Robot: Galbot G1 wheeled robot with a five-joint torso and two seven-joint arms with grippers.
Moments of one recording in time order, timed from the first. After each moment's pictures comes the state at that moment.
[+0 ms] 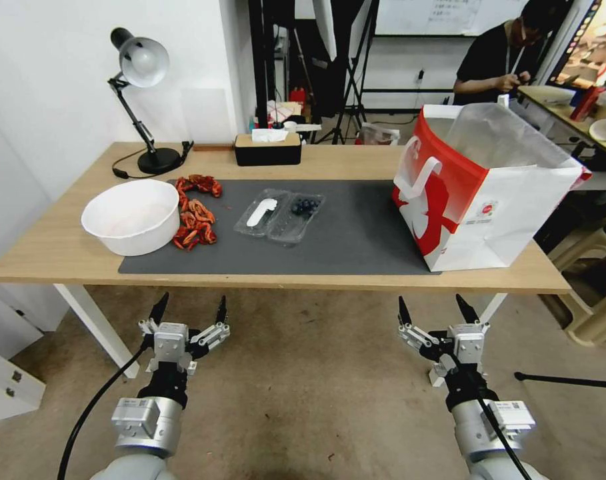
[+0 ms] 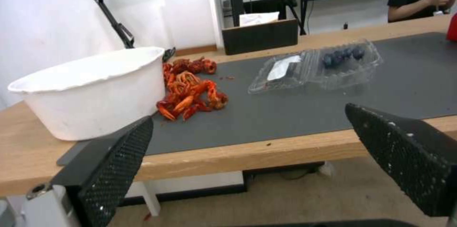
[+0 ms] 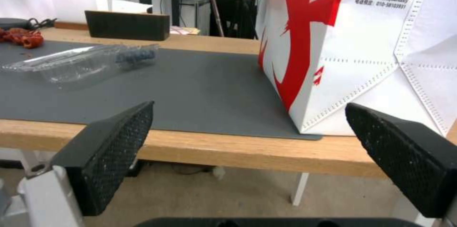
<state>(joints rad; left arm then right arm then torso) 1.80 -1.50 -0.55 -2.30 0.00 0.00 0.00 -1.80 1.50 0.55 2.30 0.00 0.00 0.00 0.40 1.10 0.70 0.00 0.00</state>
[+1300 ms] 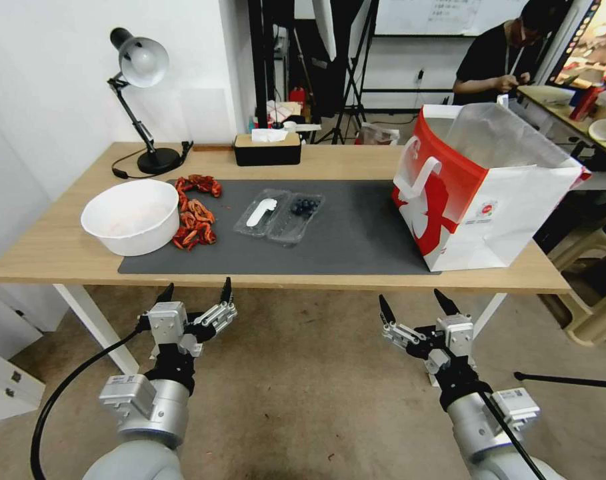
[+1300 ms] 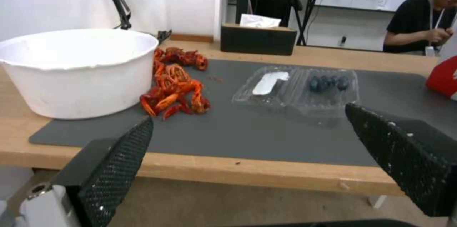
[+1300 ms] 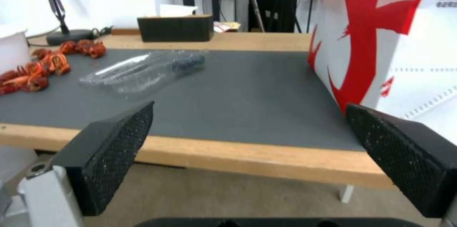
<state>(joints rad) 1.75 -1.37 -0.42 -2.43 -0.25 0.19 -0.26 -1.75 1.49 0.54 2.38 0.09 -0.17 -0.13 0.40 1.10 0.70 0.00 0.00</state>
